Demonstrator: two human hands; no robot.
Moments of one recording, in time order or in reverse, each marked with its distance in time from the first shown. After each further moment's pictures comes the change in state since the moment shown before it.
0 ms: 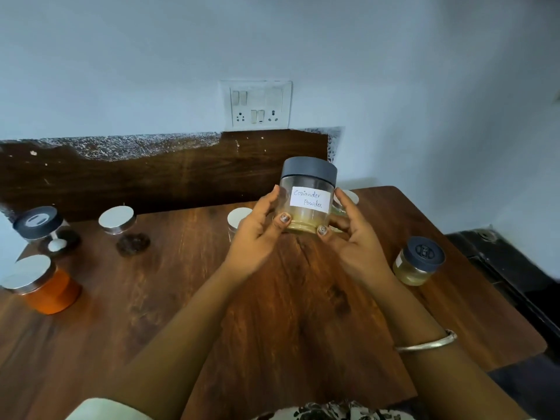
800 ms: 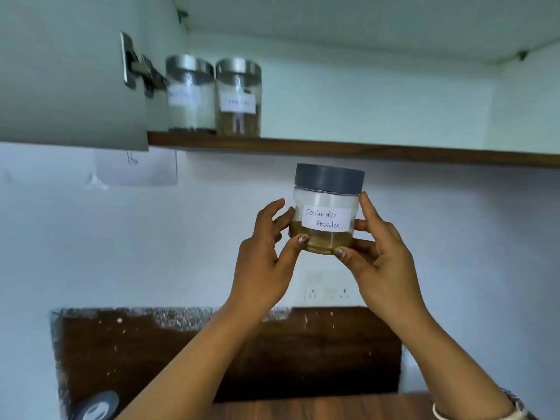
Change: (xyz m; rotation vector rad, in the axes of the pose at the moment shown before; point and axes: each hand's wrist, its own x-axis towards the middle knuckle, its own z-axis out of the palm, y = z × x) left_hand 0.146 0.157 -0.199 0.351 0.427 0.503; right_hand 0.175 -0.221 0.116 -0.193 0.204 -0.660
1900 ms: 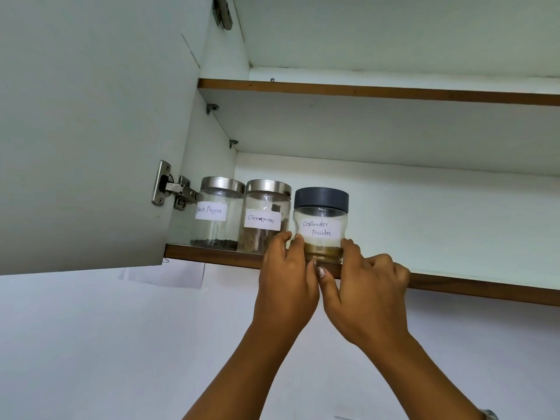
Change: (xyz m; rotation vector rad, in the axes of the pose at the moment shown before) left_hand 0.169 0.001 0.011 0.565 0.387 0.263; right_hand 0.179 -0.017 0.049 -0.754 0.142 -0.330
